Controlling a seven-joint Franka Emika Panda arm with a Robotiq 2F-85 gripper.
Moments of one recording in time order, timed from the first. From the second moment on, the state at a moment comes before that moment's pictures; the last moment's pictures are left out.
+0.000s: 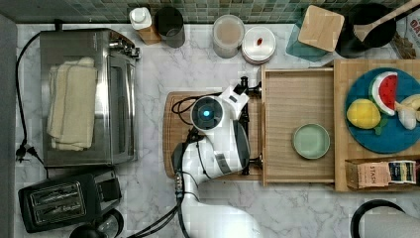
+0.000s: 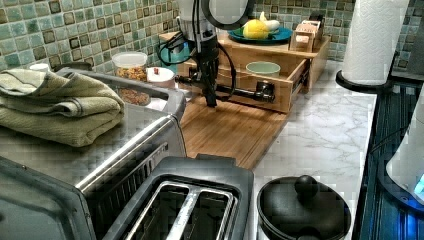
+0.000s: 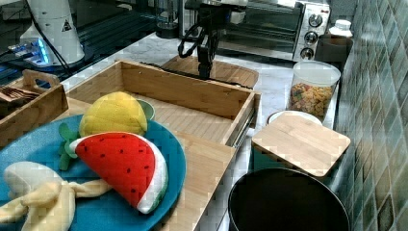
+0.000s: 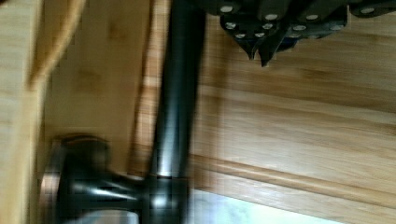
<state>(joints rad) -0.01 0.25 0.02 -2.26 -0.36 0.90 -0.64</state>
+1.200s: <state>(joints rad) -0.24 0.25 -0.05 -2.22 -0.26 0.90 -1.04</state>
